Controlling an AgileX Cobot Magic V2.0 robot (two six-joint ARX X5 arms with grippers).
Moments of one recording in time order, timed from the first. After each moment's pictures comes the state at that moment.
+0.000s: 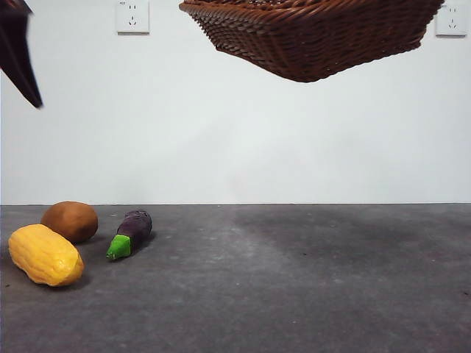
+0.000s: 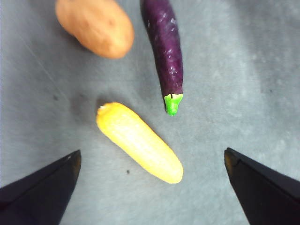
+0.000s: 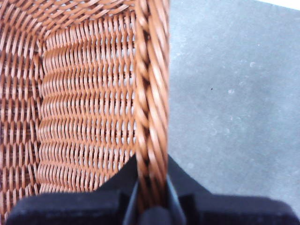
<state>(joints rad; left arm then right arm) -0.04 1.15 0.96 -0.80 0.34 -0.21 0.33 1.50 1.73 -0.97 -0.24 -0.07</state>
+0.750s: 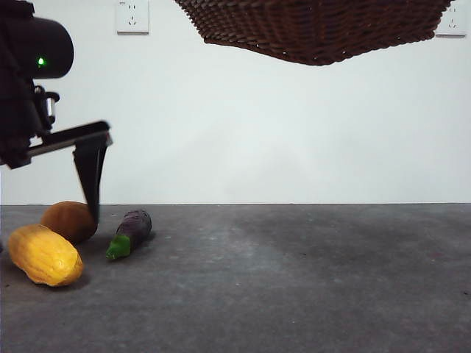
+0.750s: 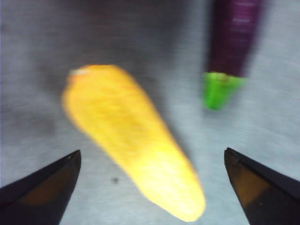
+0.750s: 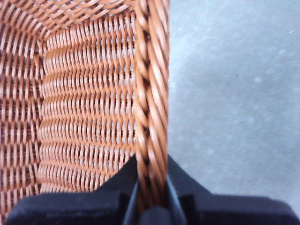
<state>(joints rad) -0.28 1.53 0.96 -0.70 0.13 -0.58 0.33 1.49 1.73 -1.06 -0.34 -0.12</state>
